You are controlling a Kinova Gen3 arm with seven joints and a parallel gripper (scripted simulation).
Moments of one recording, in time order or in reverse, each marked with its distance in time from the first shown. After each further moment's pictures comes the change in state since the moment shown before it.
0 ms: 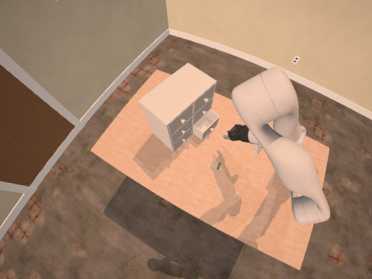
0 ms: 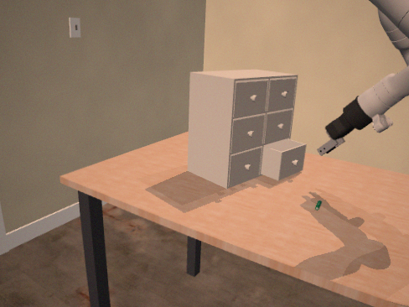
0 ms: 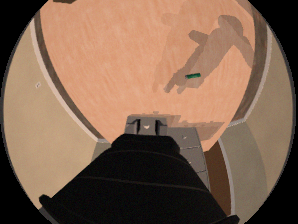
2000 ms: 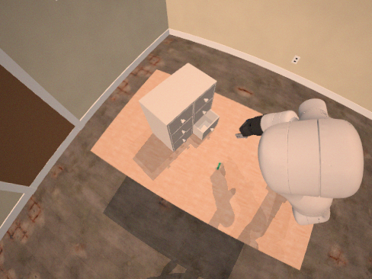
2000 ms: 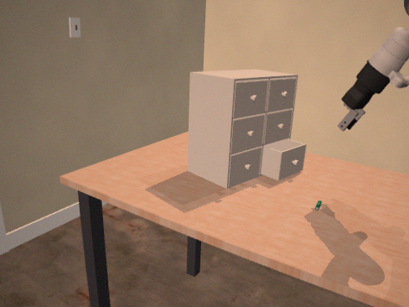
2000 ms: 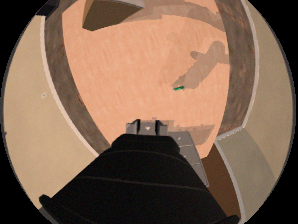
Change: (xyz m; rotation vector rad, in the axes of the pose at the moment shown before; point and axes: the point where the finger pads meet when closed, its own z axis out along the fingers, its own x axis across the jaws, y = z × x) arm 0.000 0.023 -0.095 0.216 -0.007 0.032
